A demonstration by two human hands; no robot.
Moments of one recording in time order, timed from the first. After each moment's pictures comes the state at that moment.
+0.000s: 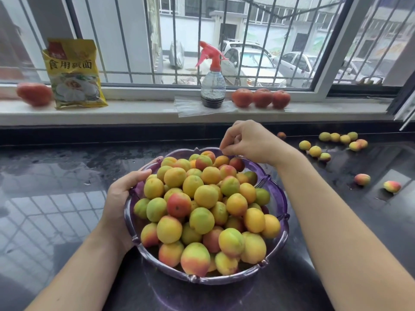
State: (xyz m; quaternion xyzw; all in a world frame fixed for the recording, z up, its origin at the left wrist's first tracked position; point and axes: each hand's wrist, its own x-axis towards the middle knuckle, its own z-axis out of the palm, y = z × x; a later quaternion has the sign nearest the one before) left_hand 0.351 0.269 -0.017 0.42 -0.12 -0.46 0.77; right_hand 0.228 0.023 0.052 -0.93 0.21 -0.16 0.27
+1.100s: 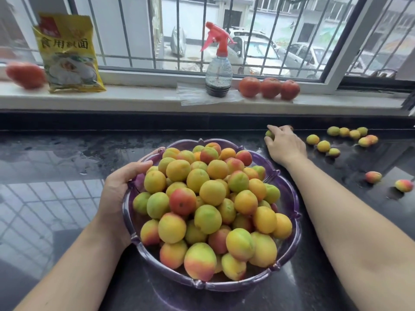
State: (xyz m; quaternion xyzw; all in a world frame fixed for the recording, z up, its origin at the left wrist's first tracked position) left_hand 0.363 0.269 -0.031 0.42 -0.13 -0.48 0.76; right_hand 0.215 -0.105 -0.044 -0.86 0.47 -0.17 0.03
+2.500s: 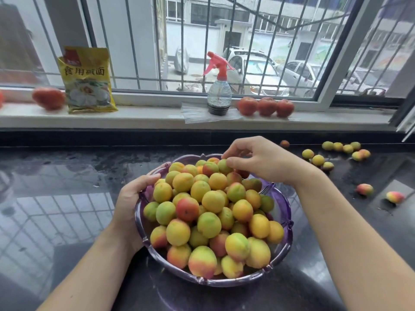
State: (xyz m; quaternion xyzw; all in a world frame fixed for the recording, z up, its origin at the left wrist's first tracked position) left_hand 0.361 0.269 -0.027 0.40 -0.12 -0.49 0.77; right_hand 0.208 0.048 0.059 -0.92 0.18 -0.13 0.31
